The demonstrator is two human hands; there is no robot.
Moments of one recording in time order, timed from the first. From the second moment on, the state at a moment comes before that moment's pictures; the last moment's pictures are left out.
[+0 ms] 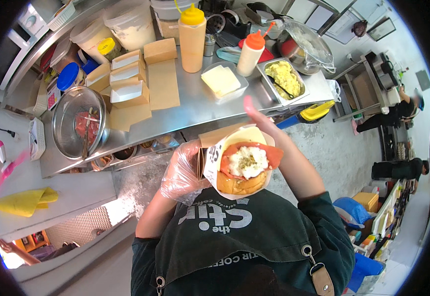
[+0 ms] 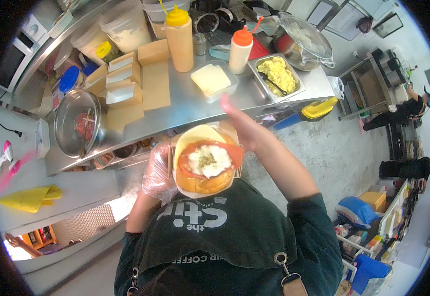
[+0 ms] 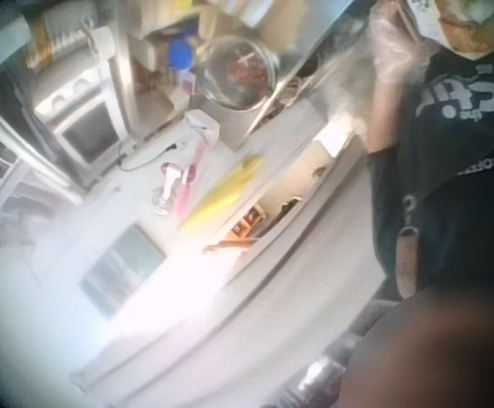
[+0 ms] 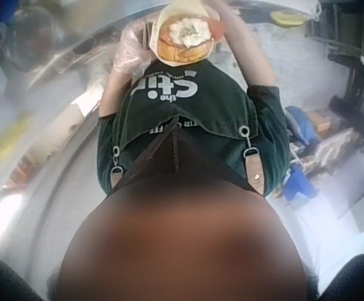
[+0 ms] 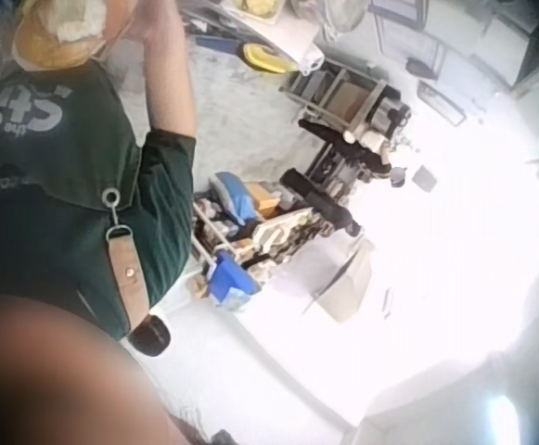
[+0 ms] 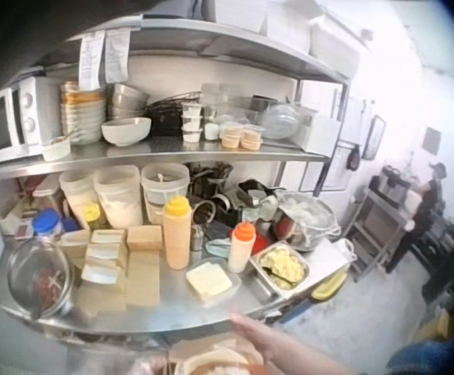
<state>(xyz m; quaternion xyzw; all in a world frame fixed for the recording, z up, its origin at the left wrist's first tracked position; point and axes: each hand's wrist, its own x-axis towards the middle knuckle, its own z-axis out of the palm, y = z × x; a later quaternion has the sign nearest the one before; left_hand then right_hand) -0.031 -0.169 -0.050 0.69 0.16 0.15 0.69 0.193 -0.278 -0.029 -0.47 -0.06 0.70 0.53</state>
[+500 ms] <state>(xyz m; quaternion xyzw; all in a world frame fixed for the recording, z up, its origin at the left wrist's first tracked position) -0.037 -0.228 -0.038 0.64 0.22 0.26 0.69 0.253 -0.175 0.165 -0.47 -0.44 0.46 0.61</state>
